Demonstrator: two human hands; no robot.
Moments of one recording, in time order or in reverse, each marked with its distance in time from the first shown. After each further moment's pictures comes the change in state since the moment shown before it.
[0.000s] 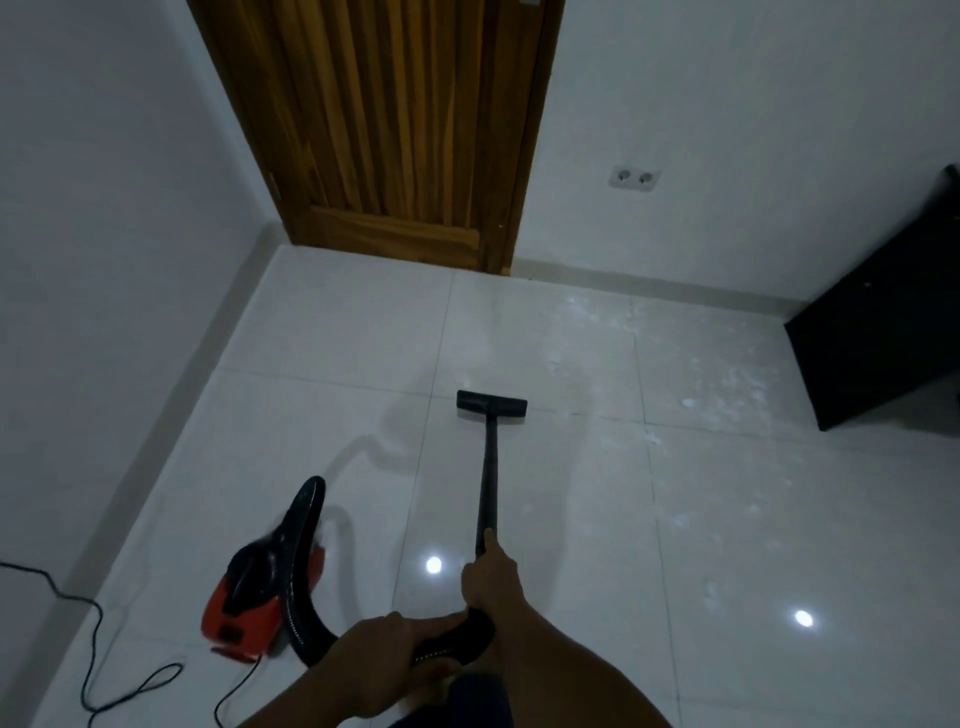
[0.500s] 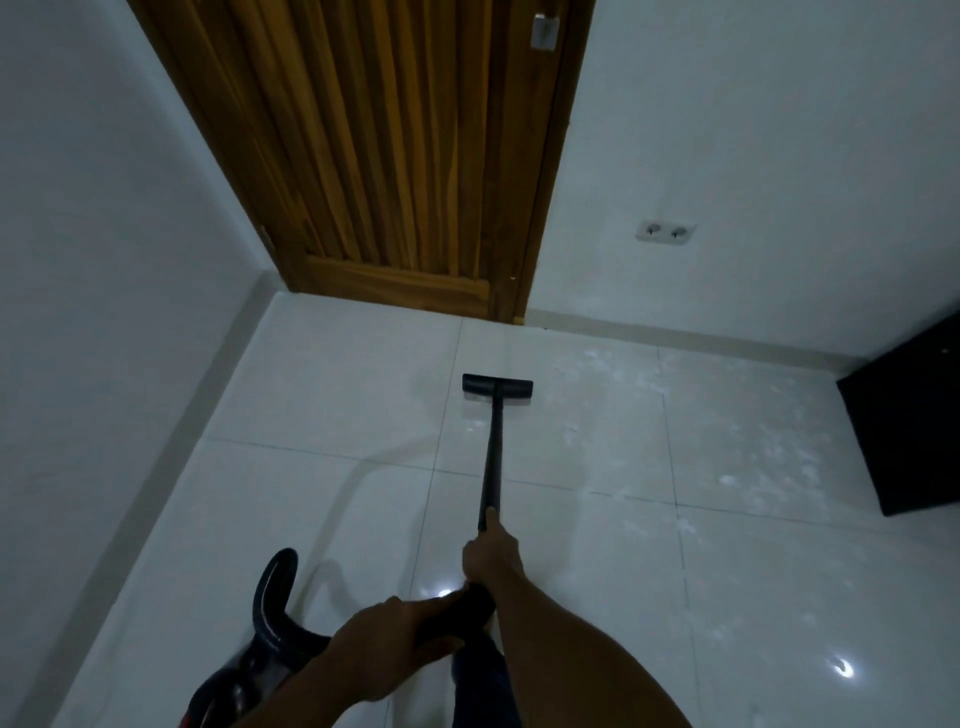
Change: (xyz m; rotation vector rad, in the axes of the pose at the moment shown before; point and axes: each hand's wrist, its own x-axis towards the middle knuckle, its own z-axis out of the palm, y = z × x) left_hand 0.185 -0.016 -0.220 -0.025 0.095 -0.081; right_hand 0.206 -0.203 -0.112 -0.036 0.004 -0.001
